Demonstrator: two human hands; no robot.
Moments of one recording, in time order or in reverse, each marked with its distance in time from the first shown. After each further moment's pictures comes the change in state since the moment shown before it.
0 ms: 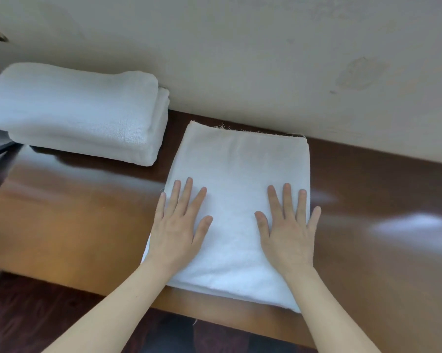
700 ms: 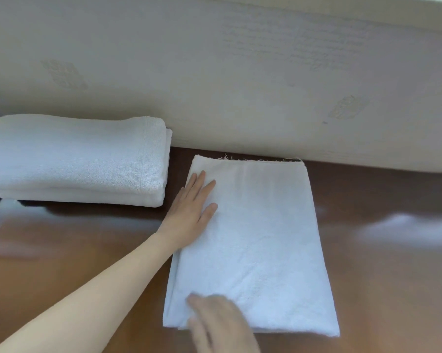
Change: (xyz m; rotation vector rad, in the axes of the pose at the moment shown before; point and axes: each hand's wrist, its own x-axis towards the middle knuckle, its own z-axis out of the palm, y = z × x) left_hand 0.115 -0.059 -0.017 -0.349 -0.170 0.244; right_hand -0.098 -0.155 0.011 0.345 0.422 -0.355
